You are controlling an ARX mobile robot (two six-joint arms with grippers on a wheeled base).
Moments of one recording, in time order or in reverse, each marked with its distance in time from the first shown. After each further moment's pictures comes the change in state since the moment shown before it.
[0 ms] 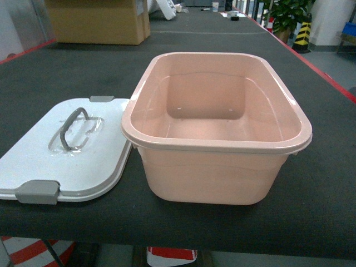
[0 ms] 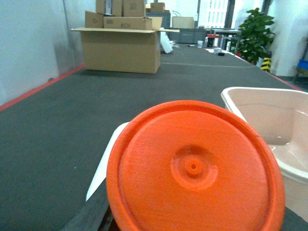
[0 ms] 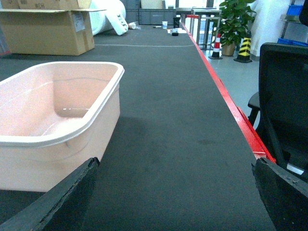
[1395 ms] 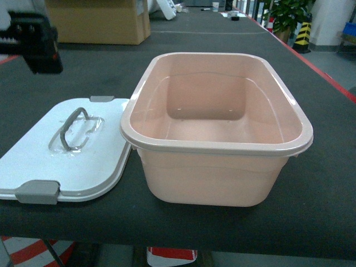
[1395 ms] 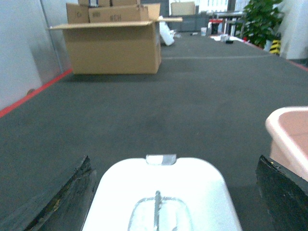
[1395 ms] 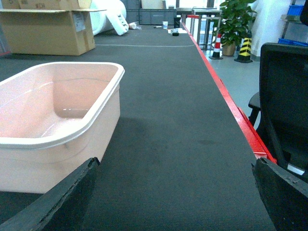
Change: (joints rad) left arm 0.205 1.234 0.624 0.572 0.215 0.042; right arm 0.000 0.000 0.000 0.000 0.000 0.000
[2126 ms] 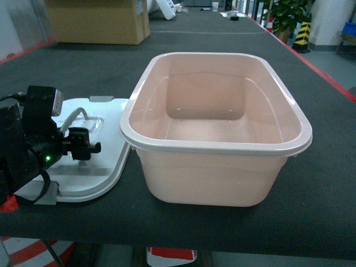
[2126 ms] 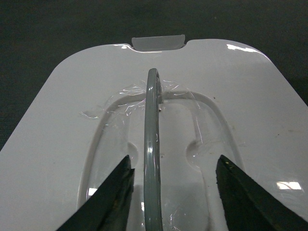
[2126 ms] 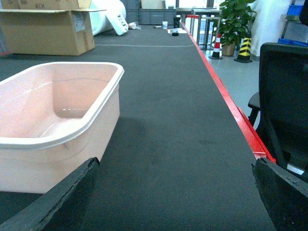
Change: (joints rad) left arm 0.050 0.626 0.290 0.053 0.061 0.006; right arm 0.000 0.000 0.000 0.000 0.000 0.000
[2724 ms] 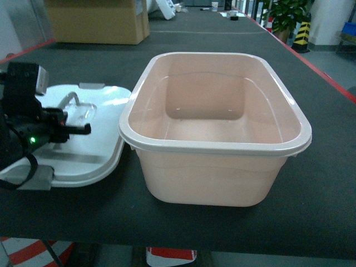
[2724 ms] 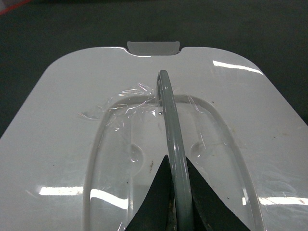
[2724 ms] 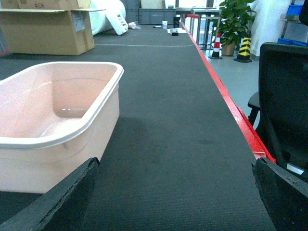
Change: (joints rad) left arm 0.026 -0.162 -0.043 -0.070 0.000 -0.007; right arm 0.000 0.000 0.000 0.000 0.000 0.000
